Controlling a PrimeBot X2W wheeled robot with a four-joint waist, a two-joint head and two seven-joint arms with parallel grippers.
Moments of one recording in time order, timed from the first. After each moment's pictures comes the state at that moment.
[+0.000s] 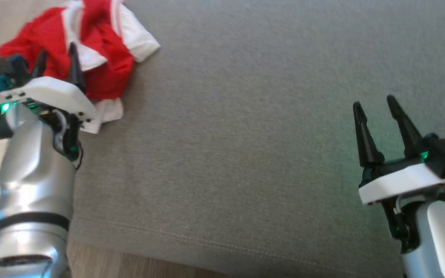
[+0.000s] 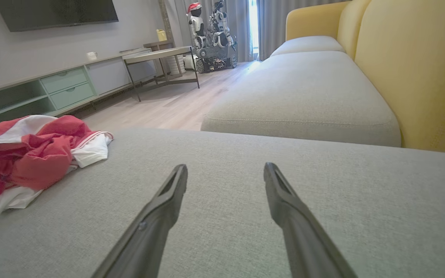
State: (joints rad) left arm -0.81 0.12 0.02 0.95 -0.22 -0.04 -0.20; right arm -0.15 -0.14 0.08 -0.01 0.20 0.13 0.00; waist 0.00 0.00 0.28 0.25
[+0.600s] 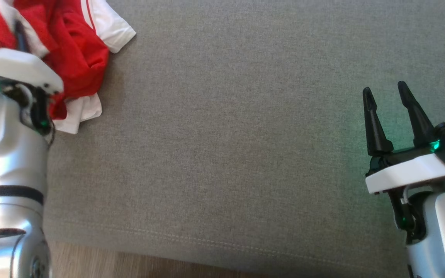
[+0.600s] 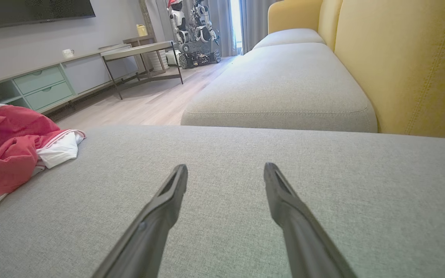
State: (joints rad) left arm -0.95 0.18 0.05 1.10 -0.27 -0.03 -0.24; right arm -0.18 -0.14 0.06 -0.02 0.20 0.13 0.00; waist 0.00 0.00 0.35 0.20
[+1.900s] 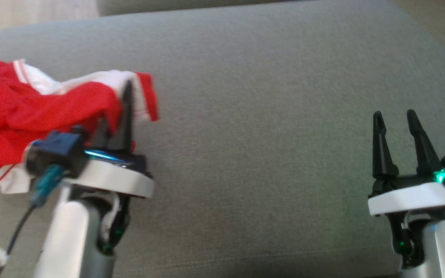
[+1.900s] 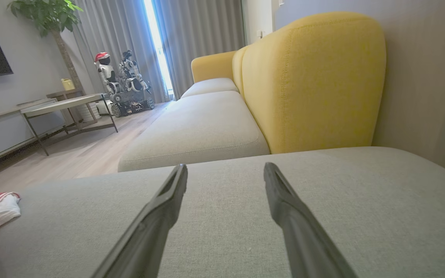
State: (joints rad) left arm -0.20 0.10 -0.19 -0.12 -0.18 0.00 -0.05; right arm -0.05 -0.05 -0.02 -0.06 0.20 0.13 -0.04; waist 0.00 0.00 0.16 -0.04
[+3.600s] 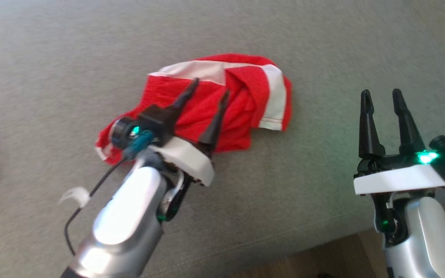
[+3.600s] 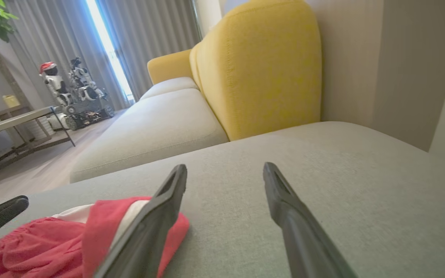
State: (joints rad) left arm -0.51 0.07 -0.60 0.34 -0.35 0.02 -0.19; right arm -0.19 -0.05 0.05 0.09 0.30 0.13 -0.16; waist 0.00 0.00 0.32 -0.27
